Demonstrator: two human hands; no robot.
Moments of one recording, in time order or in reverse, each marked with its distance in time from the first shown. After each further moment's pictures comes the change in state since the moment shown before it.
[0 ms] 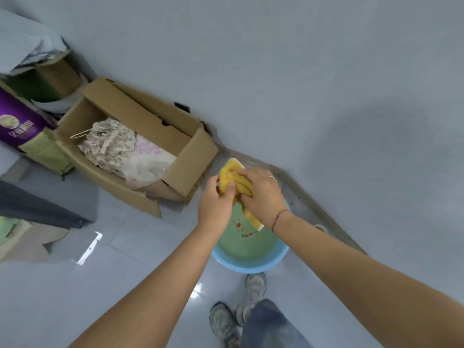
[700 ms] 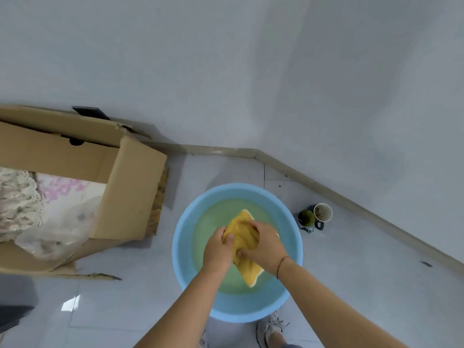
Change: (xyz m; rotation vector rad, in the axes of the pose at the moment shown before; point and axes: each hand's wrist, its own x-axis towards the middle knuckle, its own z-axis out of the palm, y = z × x) left_hand 0.161 -0.183 0.146 0.378 -0.457 -0.253; right_hand 0.048 0.205 0.156 0.361 -0.136 0.723
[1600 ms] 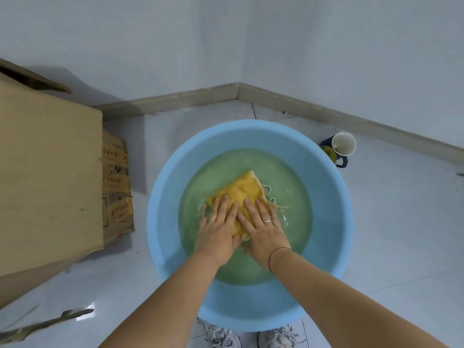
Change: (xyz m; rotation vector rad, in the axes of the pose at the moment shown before) left_hand 0.166 -0.169 0.052 1.280 -0.291 0.612; right_hand 0.118 0.150 0.175 -0.806 0.065 -0.063
